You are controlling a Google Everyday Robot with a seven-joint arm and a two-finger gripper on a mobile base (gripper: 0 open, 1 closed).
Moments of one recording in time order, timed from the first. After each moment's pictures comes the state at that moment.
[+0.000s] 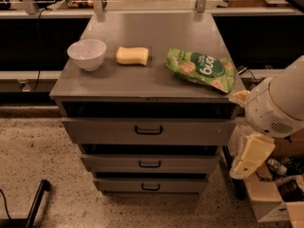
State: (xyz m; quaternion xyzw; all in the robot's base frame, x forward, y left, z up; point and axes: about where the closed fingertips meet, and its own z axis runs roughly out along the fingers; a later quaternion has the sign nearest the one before) arm 0.403 -0.178 0.864 -0.62 0.76 0.03 0.18
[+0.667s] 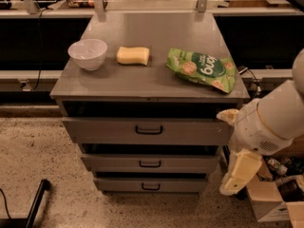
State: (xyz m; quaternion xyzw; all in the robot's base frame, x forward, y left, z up) arm 0.388 -0.162 0.824 -0.63 0.75 0.08 0.18
